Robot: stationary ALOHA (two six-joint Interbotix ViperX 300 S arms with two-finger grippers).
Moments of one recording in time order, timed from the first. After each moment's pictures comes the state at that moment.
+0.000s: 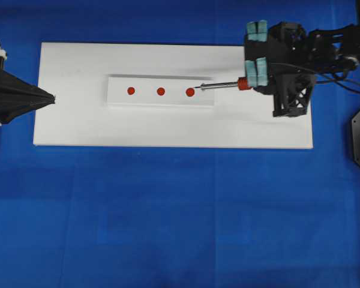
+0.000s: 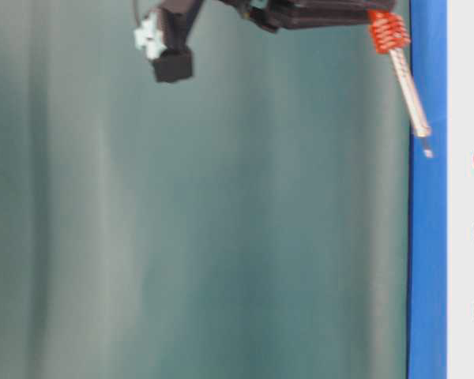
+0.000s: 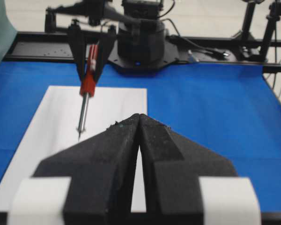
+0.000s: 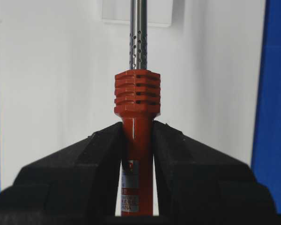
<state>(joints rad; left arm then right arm) 0.00 -0.97 1.22 0.00 -0.33 -0.02 -0.29 -0.27 0.73 0.09 0.60 -0.25</state>
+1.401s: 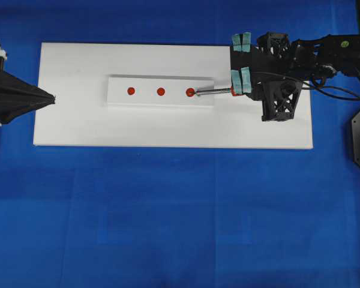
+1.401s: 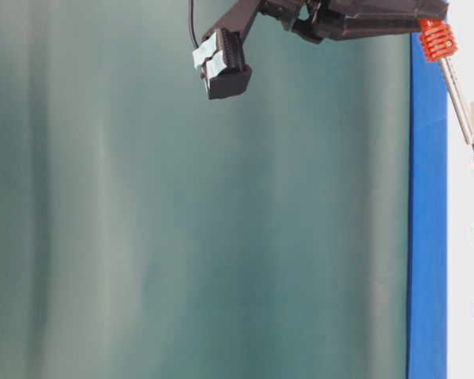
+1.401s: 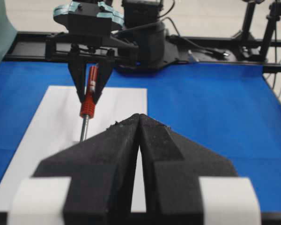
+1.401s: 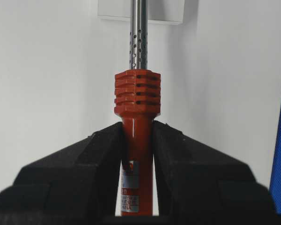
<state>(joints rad) 0.00 -0.97 1.22 0.00 -0.33 -0.02 -0.29 -0.17 0.75 0.09 0.52 -0.25</state>
